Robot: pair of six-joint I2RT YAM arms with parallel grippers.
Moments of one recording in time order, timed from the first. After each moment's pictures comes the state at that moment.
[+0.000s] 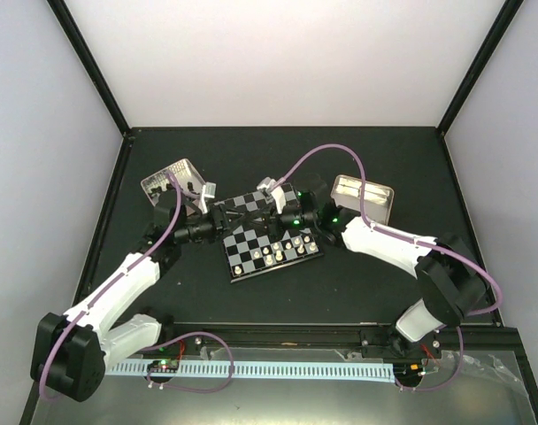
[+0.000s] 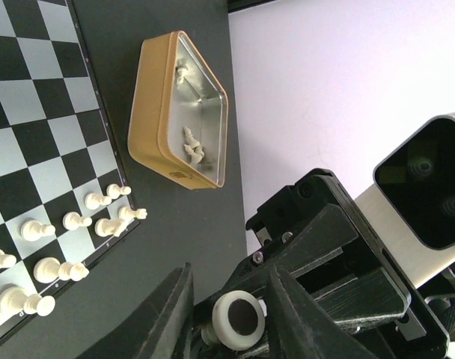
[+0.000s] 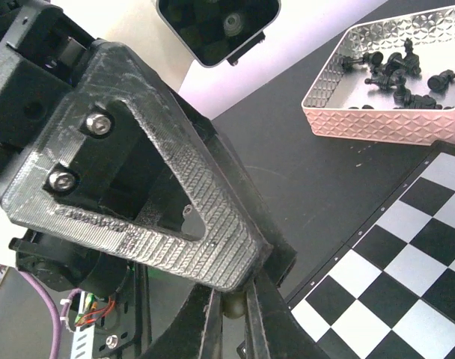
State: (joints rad) left arm -0.34 1.01 0.58 0.07 0.74 -1.10; right arm 0.77 1.56 0.99 0.16 -0.67 0.28
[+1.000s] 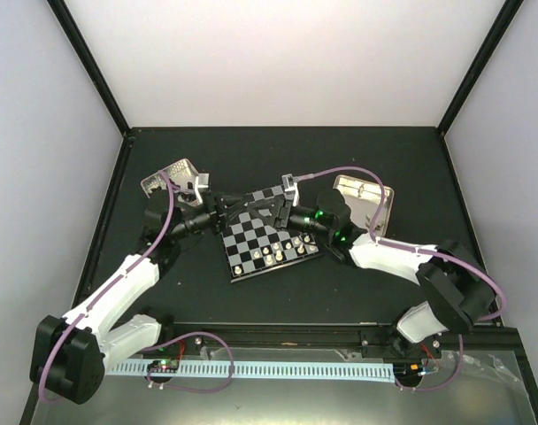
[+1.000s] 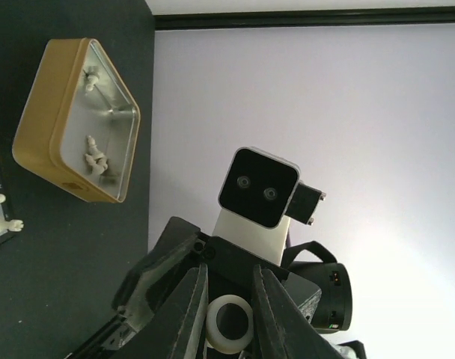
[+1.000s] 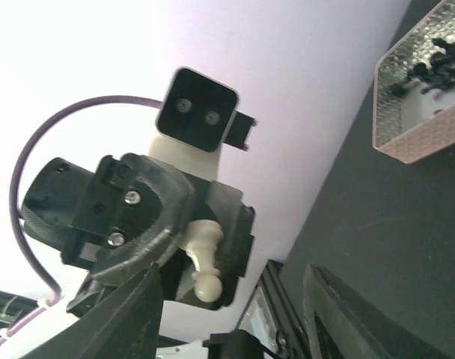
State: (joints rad) left arm -0.34 1.00 0.57 0.33 0.74 -1.49; right arm 0.77 1.49 0.75 0.73 -0.56 1.12
